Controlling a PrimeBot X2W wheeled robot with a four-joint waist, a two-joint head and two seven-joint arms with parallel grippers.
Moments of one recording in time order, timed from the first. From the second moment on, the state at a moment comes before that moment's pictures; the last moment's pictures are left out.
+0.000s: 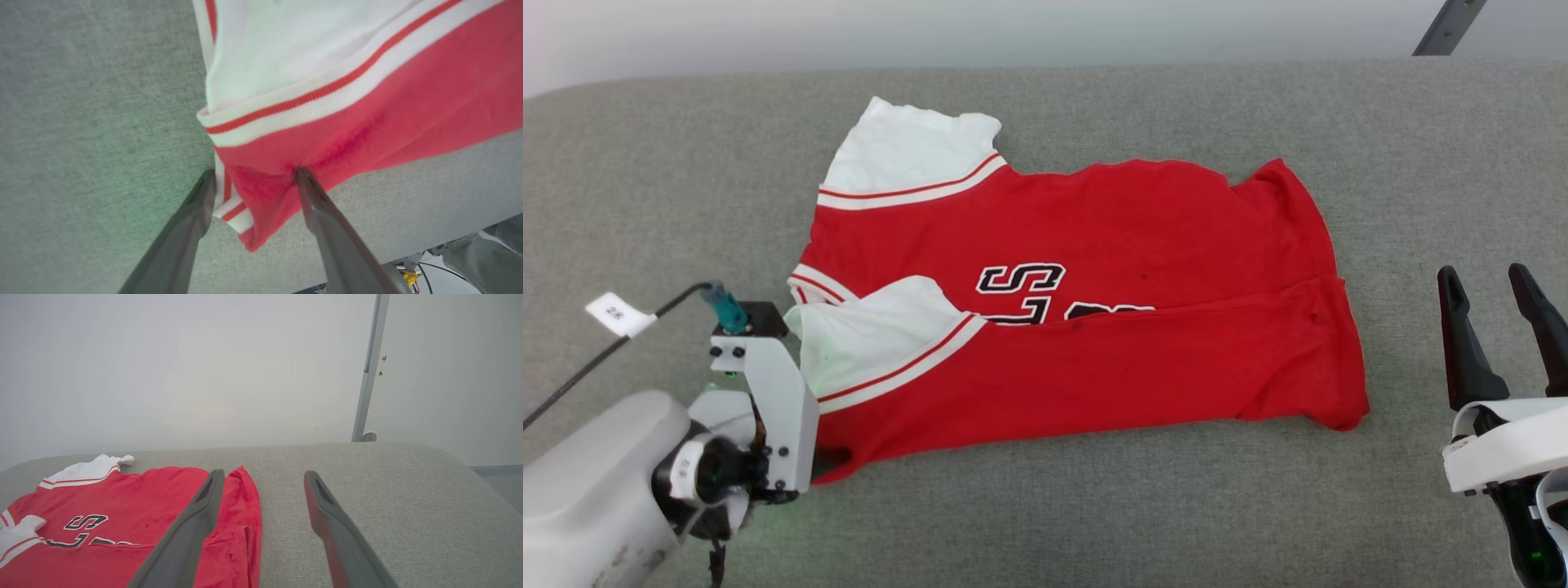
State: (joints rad) left arm -0.77 0.82 -1.02 0.28 -1.30 0.25 0.75; right arm -0.17 -0.16 -0.09 -0.13 0.32 0.13 0.08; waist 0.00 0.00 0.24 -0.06
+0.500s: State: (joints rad) left arm -0.79 0.74 -1.00 0.42 -1.34 0.16 0.74; right arm -0.14 -0.17 -0.07 -0.09 0.39 0.13 0.40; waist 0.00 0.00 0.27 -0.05
